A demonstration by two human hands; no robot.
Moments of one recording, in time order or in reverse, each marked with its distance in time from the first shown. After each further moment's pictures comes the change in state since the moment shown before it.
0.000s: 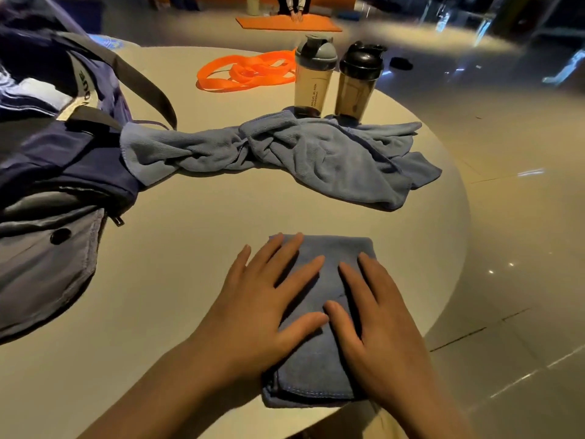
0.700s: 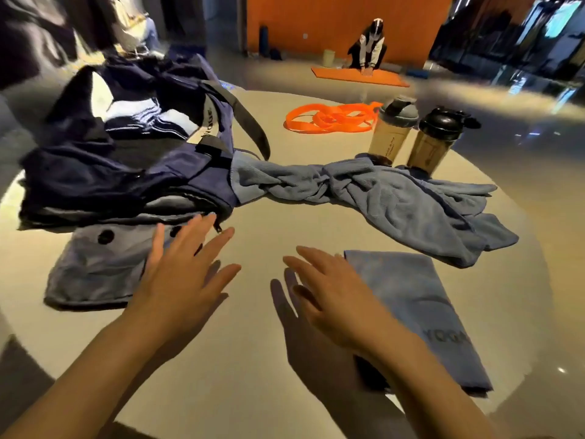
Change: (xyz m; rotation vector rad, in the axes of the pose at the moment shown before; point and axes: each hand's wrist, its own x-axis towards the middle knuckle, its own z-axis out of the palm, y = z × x) left_hand -0.076 -0.116 -0.060 0.315 0.316 -0.509; right_hand 0.073 -0.111 0.014 -0.207 -0.311 -0.615
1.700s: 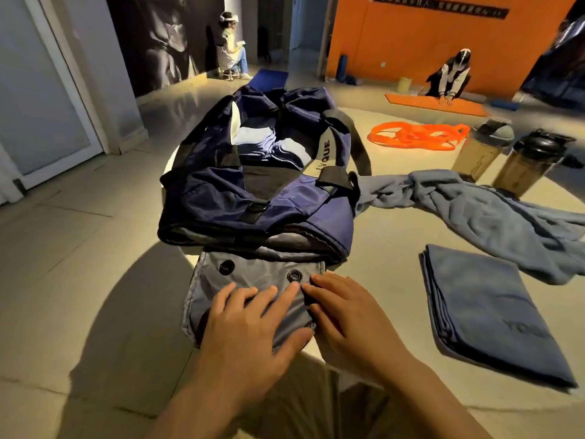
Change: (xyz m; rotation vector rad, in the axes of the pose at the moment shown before) left_hand -0.167 0.013 -0.020 -0.002 0.016 -0.113; right_hand -0.033 -0.081 0.076 0.101 0.186 -0.239
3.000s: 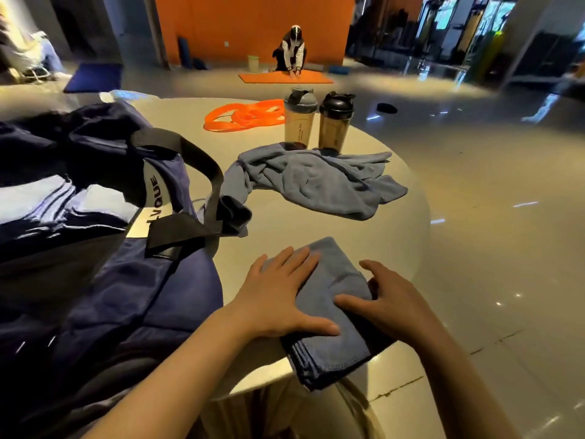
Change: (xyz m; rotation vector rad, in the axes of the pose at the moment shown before) left_hand 0.131 0.184 0.060 -0.137 -0.507 0.622; right_hand -0.138 0.114 -0.126 0.161 0.042 0.991
